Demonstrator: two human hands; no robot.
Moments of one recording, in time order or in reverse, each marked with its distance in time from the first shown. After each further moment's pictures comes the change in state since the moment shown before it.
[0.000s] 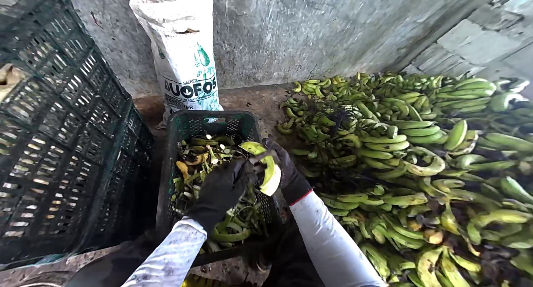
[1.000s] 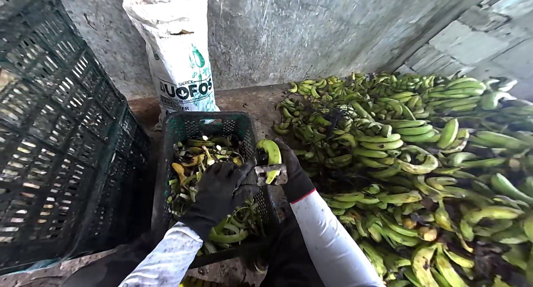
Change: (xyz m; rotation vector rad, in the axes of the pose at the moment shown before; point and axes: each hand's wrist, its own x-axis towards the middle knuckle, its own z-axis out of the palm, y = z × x) left_hand -0.008 -0.006 0.015 0.232 0.285 0.379; right_hand -0.006 -0.016 -0.007 0.127 0.258 0.015
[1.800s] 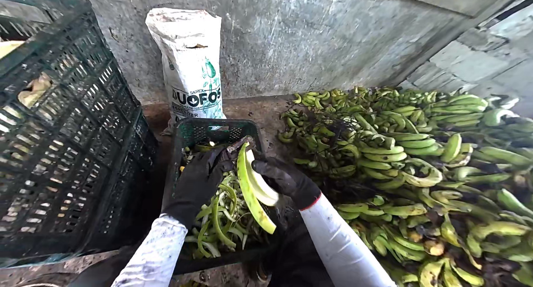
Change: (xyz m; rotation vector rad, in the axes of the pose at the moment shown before) left_hand 0.006 -0.046 -0.047 -0.297 -0.045 -0.402; right_hand -0.027 -0.015 0.047 -0.644 -0.466 0.041
